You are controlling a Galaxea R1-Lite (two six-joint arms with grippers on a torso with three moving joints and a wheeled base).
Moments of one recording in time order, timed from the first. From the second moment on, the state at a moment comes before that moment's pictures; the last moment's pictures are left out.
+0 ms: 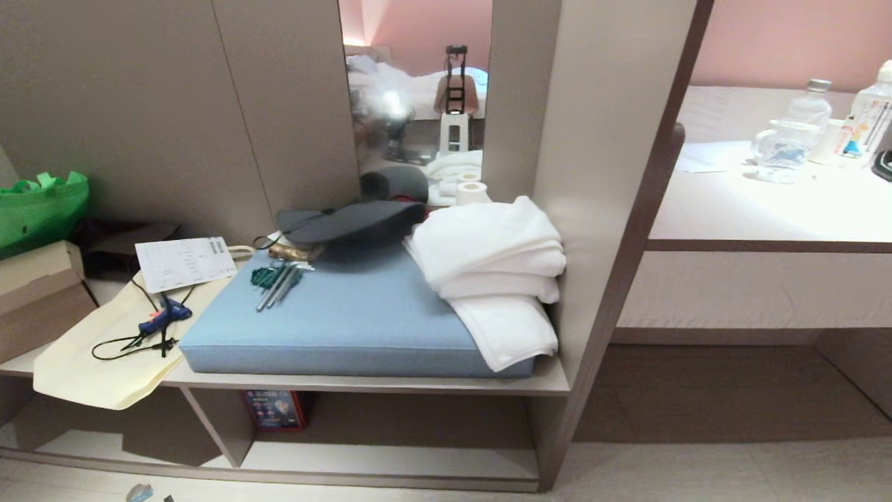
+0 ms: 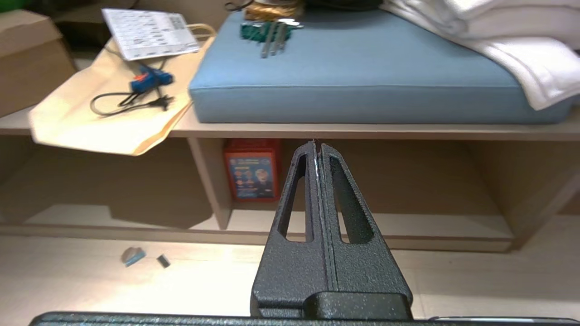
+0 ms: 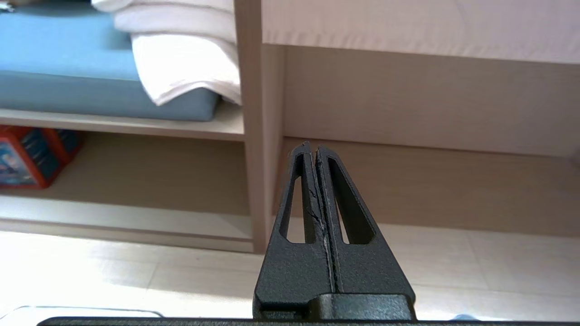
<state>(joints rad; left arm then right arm) 0.01 0.00 0.00 0.00 0.00 0.00 0.01 0.00 0.00 0.00 0.00 -0.01</state>
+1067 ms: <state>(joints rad) 0.01 0.00 0.00 0.00 0.00 0.00 0.01 0.00 0.00 0.00 0.00 -0.01</state>
